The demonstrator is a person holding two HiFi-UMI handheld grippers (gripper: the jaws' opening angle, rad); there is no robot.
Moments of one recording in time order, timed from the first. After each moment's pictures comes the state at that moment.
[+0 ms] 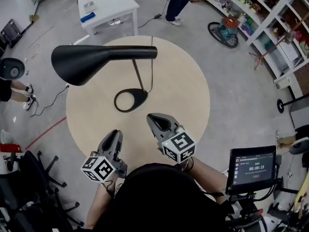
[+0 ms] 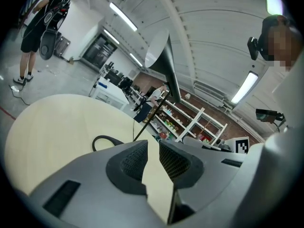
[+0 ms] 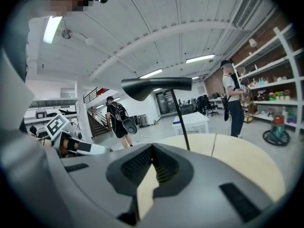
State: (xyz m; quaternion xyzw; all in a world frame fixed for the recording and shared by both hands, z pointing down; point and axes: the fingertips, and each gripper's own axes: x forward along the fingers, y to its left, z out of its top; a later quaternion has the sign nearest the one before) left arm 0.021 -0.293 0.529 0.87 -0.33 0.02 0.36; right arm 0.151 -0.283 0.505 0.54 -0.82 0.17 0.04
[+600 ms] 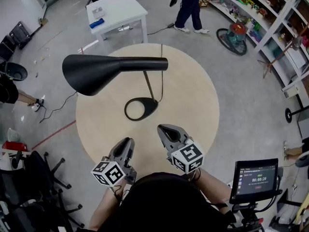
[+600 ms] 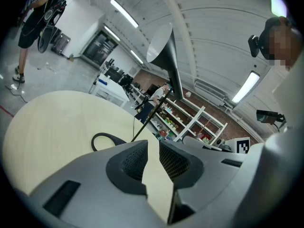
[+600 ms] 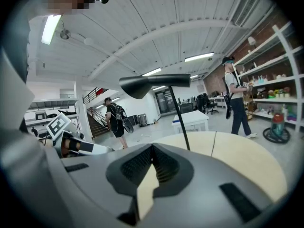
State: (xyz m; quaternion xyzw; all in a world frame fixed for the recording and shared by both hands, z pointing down) left arm 0.038 -0.286 0.542 0.87 -0.31 0.04 0.37; right arm 0.160 -0.271 0.515 0.55 -0.82 0.18 0.04
